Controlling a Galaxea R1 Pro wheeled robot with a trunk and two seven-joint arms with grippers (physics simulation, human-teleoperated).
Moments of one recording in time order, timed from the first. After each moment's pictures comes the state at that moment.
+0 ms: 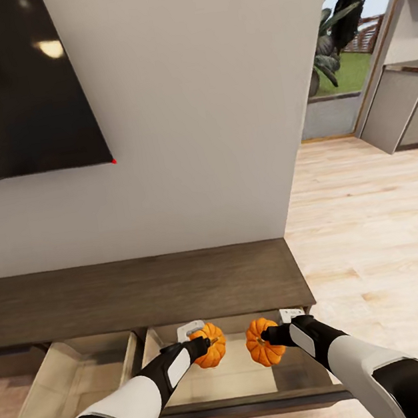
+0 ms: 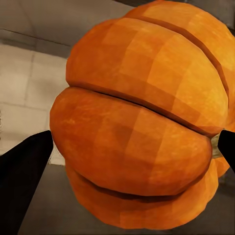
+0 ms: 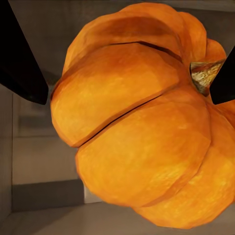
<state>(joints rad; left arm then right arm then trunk) -0.83 -0.16 -0.23 -0.12 0.49 0.16 0.10 -0.85 0.08 0.13 -0.14 -0.29 0.34 0.01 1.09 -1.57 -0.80</state>
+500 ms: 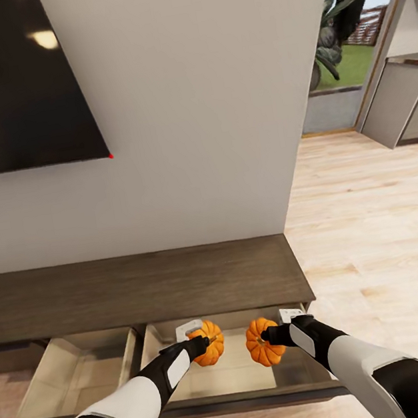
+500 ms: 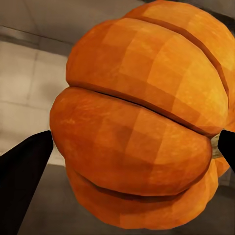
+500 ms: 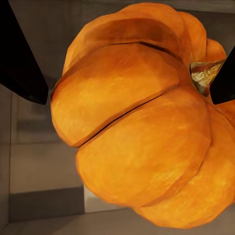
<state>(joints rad) -0.83 -0.16 -0.24 -0.11 0.49 0.13 0.10 -0.85 0.08 0.13 -0.14 -0.29 0.34 0.02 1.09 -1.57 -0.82</state>
